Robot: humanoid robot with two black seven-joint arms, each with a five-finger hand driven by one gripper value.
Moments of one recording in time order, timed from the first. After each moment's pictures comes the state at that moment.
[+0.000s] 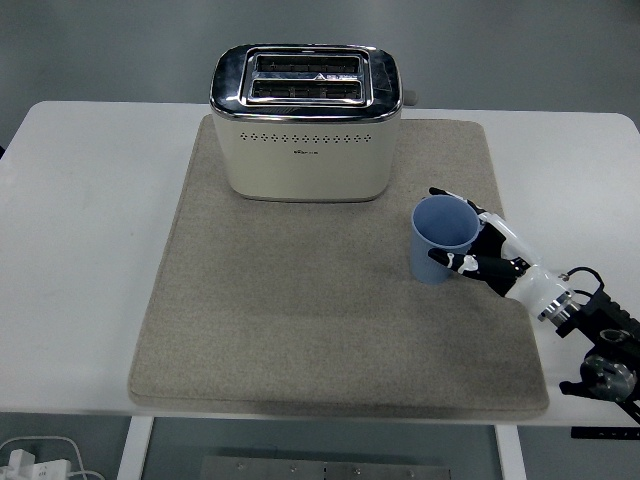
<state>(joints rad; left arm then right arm) -0.09 0.00 -0.09 -0.17 -0.05 -0.06 0.15 0.50 -0.45 0.51 1.08 -0.53 0.28 0.61</state>
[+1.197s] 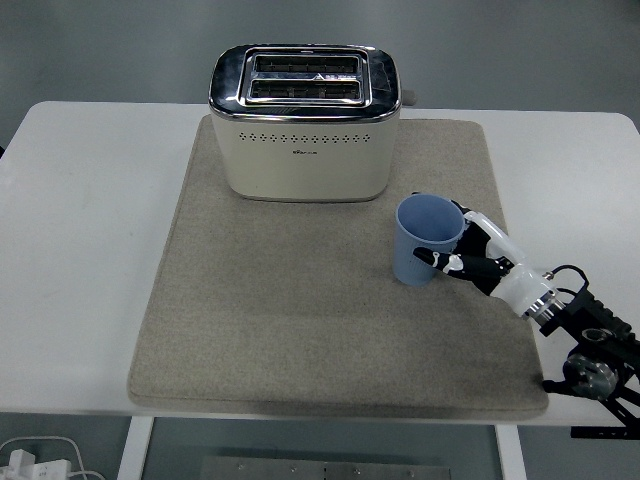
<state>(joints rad) -0.09 0.00 -0.10 -0.17 -0.05 -0.06 0.15 0.52 -0.40 0.50 1.08 -0.55 0.24 0.61</state>
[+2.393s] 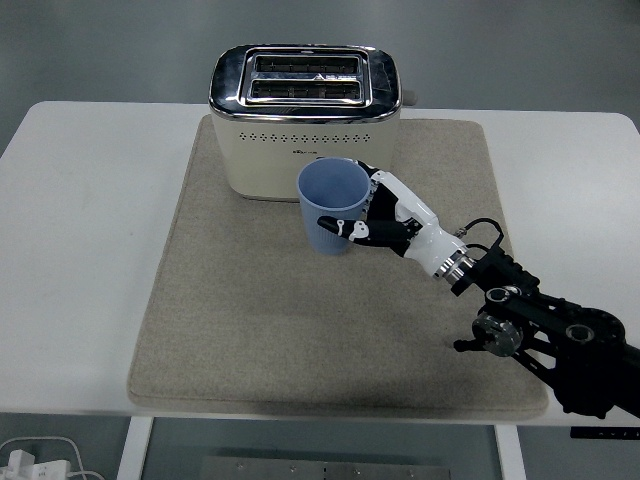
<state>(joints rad) -0.09 0.00 -0.09 -0.17 -0.05 -0.06 0.15 0.74 -0.15 0.34 1.01 -0.53 0.08 0.61</state>
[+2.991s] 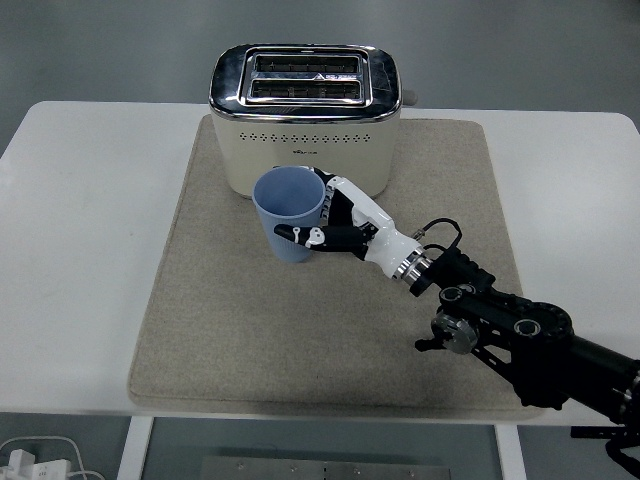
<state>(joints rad) -0.10 0.00 -0.10 -0.17 -0.05 -0.06 0.14 0.78 -0.03 0.28 0.88 -0.53 0.08 0.61</state>
